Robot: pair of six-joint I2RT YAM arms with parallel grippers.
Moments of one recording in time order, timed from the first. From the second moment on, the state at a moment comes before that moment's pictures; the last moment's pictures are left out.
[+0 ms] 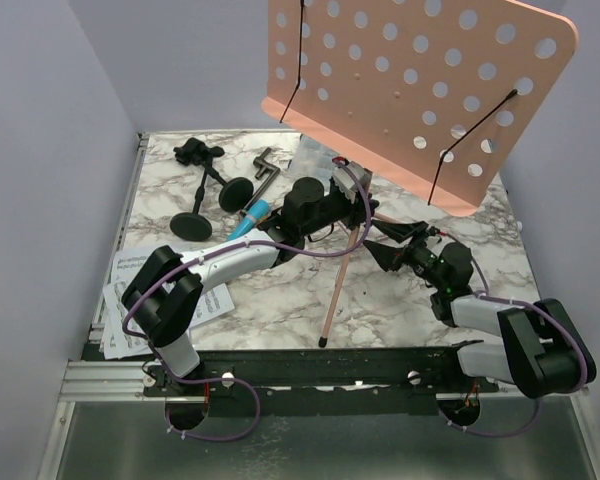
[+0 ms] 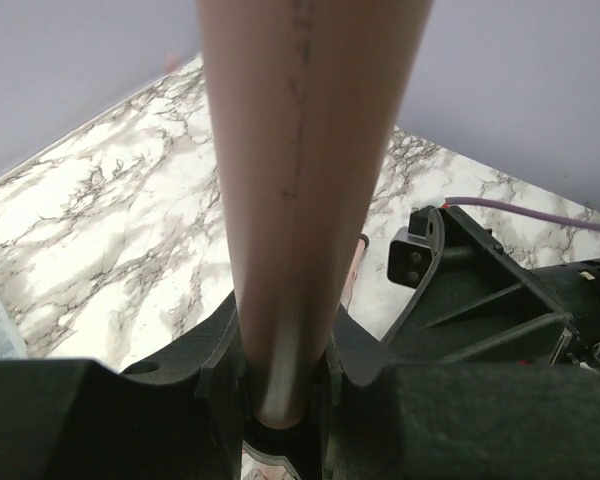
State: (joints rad) left arm -0.82 1.67 1.15 0.49 0.20 -0.07; right arm 0.24 1.28 0.20 1.09 -0.51 1.95
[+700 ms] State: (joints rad) left arm -0.82 1.67 1.15 0.49 0.20 -0.07; right arm 0.23 0.88 0.36 0.45 -0.51 0.38
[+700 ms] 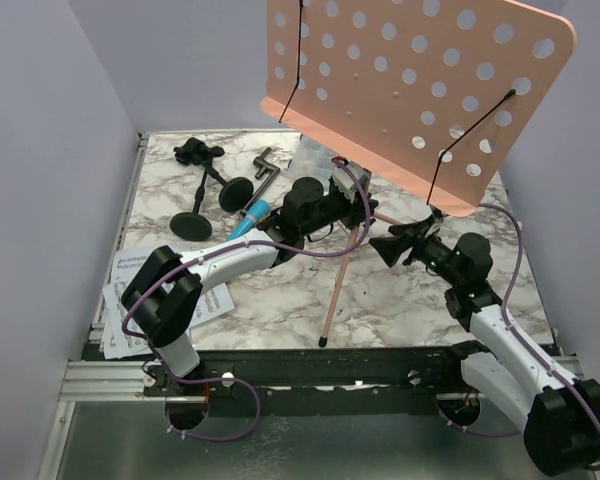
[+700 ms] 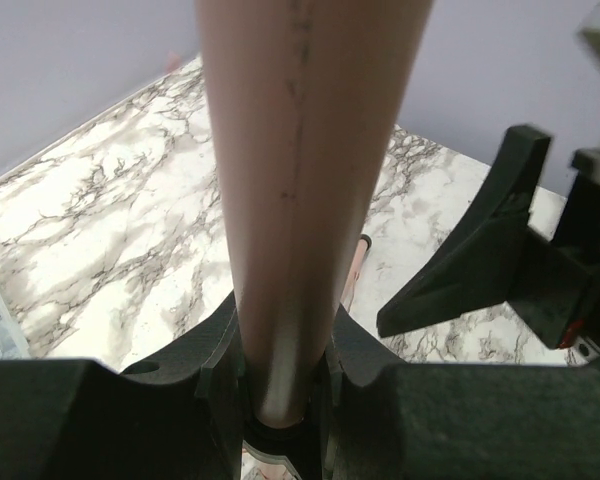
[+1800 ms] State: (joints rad) left arm -0.82 1.67 1.15 0.49 0.20 -0.07; right arm 0.29 0.97 0.42 0.57 -0.69 -0.30
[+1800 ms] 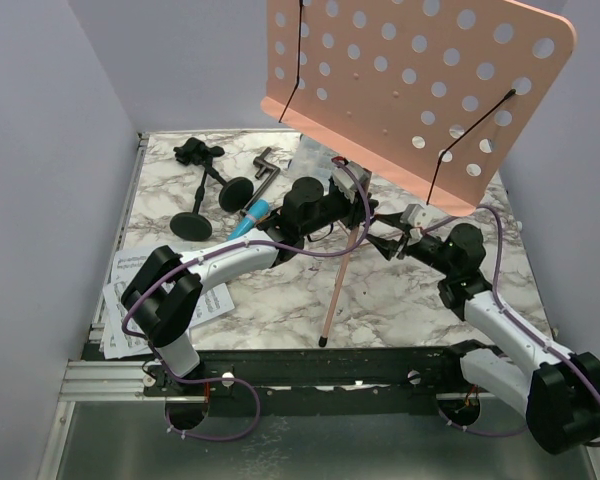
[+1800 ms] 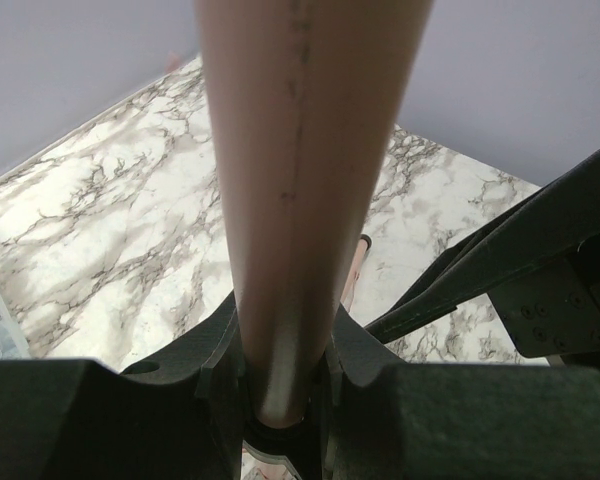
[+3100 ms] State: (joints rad) left arm -0.81 1.67 1.15 0.49 0.18 -0.08; right arm 0.28 1.02 0.36 0.56 -0.52 1.34
